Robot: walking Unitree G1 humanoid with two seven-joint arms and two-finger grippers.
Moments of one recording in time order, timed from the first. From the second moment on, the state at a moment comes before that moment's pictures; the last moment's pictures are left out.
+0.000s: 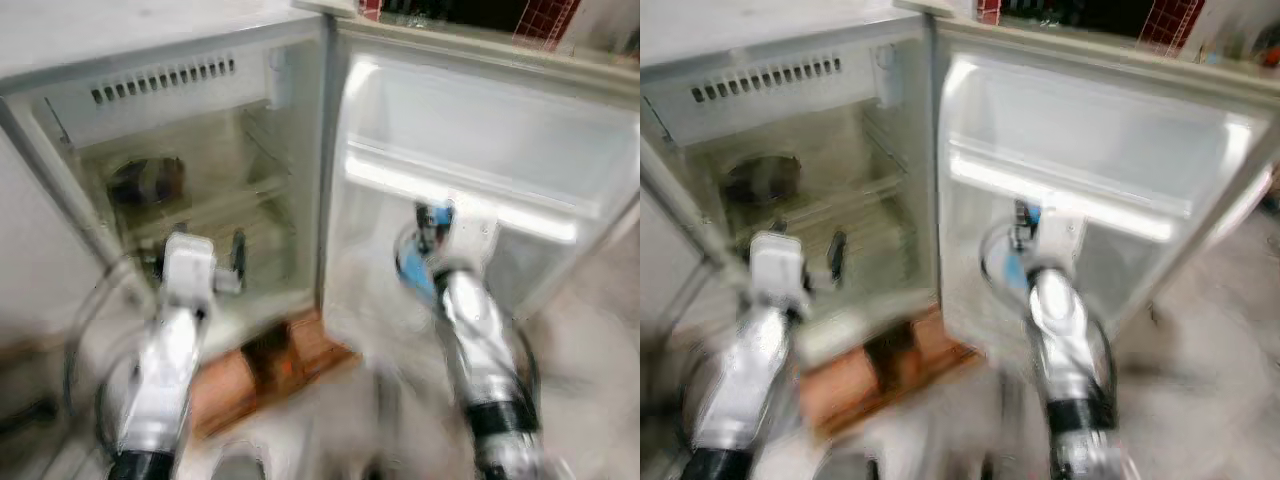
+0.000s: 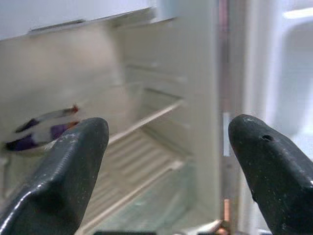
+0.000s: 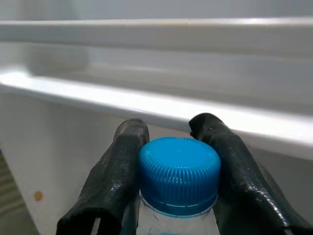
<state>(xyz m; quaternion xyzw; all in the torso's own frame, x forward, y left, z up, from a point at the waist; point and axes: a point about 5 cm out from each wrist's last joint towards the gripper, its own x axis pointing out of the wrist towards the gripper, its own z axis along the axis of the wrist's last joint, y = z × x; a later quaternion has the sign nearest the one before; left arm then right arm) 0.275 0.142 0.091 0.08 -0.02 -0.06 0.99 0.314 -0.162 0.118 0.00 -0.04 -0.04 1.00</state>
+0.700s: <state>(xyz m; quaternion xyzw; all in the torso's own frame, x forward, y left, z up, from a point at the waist) 0.279 0.147 0.093 0.10 -0.03 -0.05 0.99 0.323 -0.156 0.125 0.00 -0.05 -0.03 1.00</state>
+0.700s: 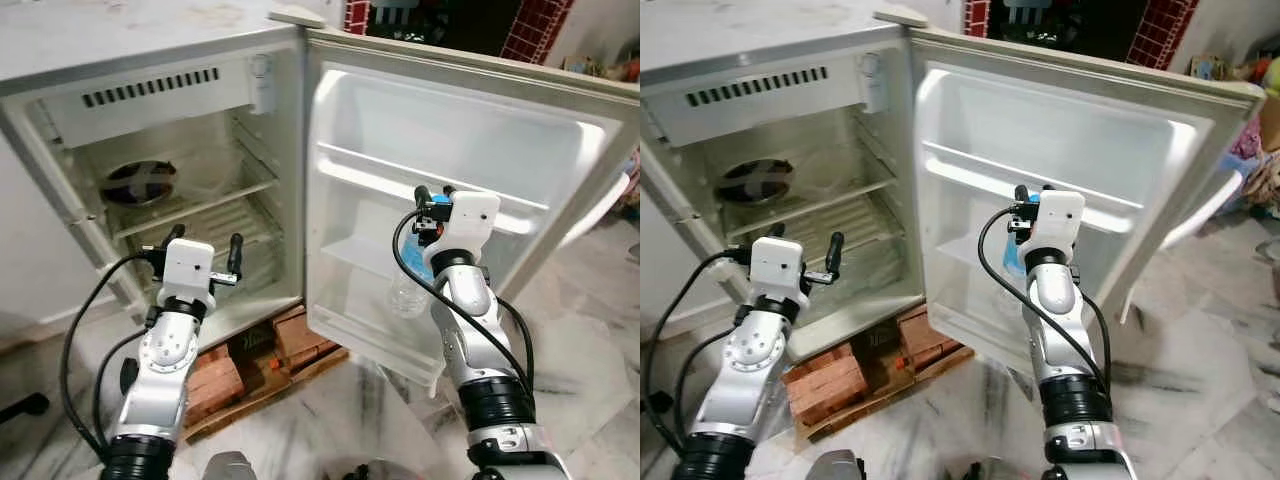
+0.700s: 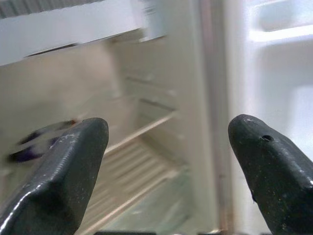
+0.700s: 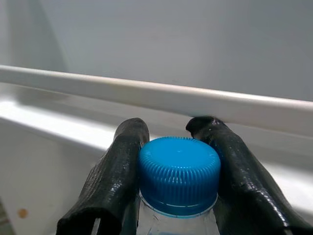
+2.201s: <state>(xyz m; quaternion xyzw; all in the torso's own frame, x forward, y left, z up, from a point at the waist) 0.273 0.164 0.083 0.10 -0.02 -0.04 0.99 0.321 -0.148 0.117 0.02 -0.04 -0.03 1.00</state>
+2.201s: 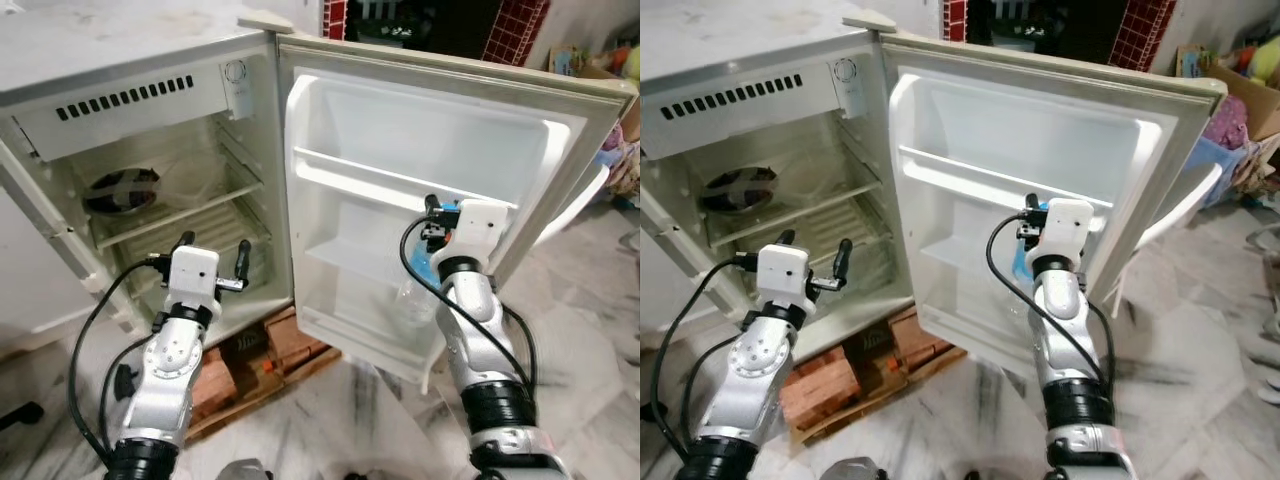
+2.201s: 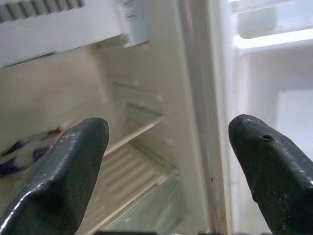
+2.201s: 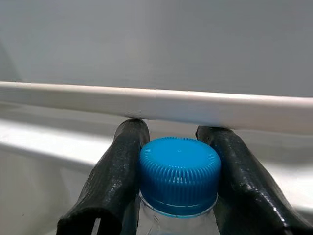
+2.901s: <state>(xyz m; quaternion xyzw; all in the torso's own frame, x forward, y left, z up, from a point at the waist) 0.262 0.160 0.072 0.09 0.00 -0.05 1.00 0.320 -0.153 0.115 0.02 -0.04 -0.04 1.00</state>
